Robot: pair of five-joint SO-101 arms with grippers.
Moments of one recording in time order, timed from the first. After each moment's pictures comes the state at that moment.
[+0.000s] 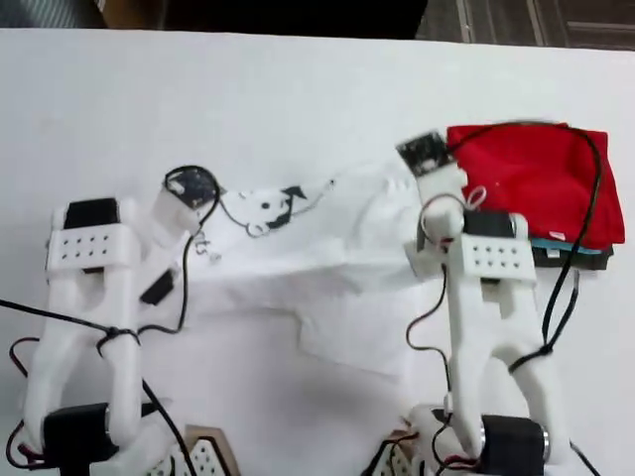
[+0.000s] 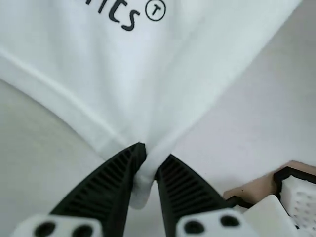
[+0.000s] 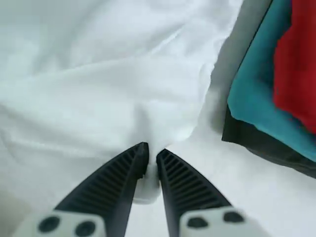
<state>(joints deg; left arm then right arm) -15.7 -19.8 34.1 84.9 -45.3 0.0 -20.5 37.6 65.4 28.0</state>
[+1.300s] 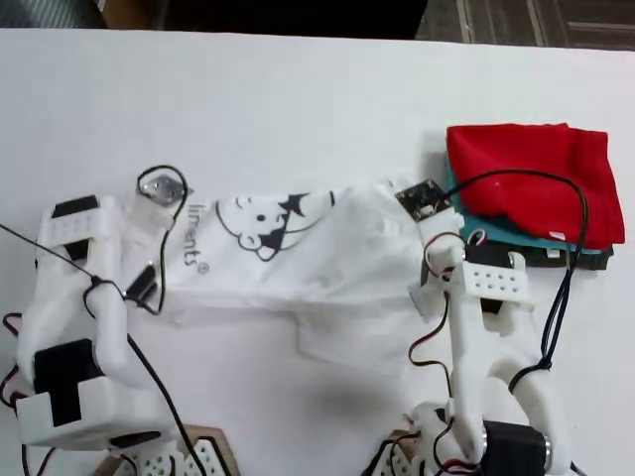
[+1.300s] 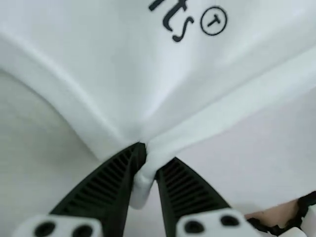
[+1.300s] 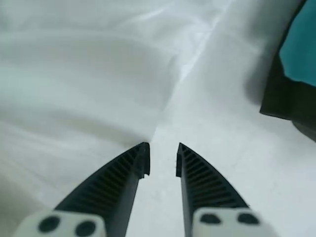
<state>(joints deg) -24.3 -1.6 32.7 73.5 -45.7 2.9 -21.9 51.5 59.1 34.3</state>
